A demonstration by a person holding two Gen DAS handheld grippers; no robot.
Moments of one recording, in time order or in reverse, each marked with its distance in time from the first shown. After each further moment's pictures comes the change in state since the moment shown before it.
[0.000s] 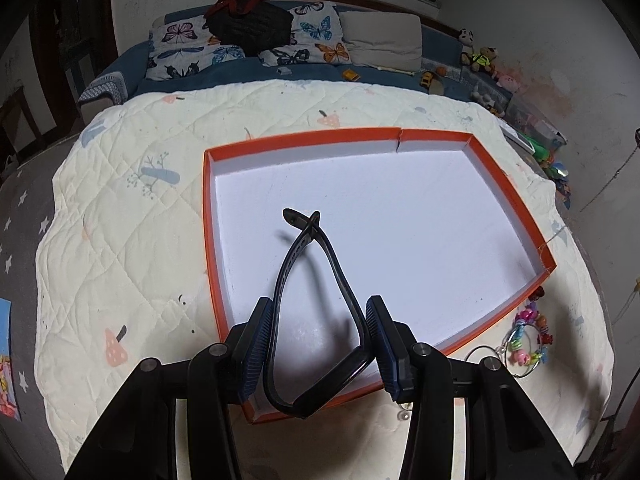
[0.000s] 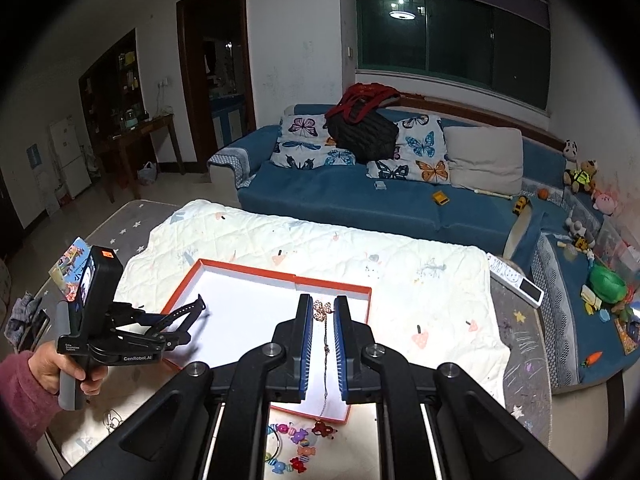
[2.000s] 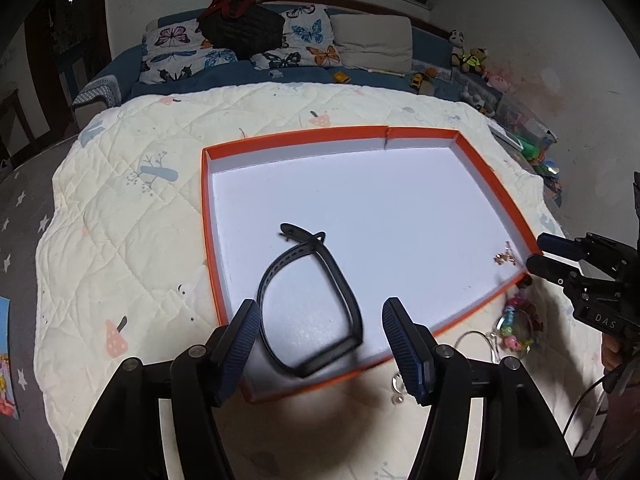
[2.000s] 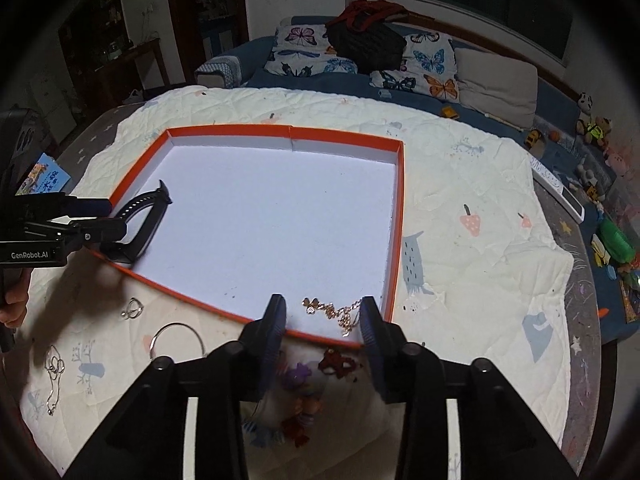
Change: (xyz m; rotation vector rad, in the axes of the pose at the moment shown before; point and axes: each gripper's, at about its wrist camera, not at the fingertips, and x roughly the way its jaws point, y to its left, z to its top) left arm -0.013 -0.008 -0.012 0.022 -0.024 -0.033; right arm 0.078 0.015 -0.087 -0.028 0.294 -0.032
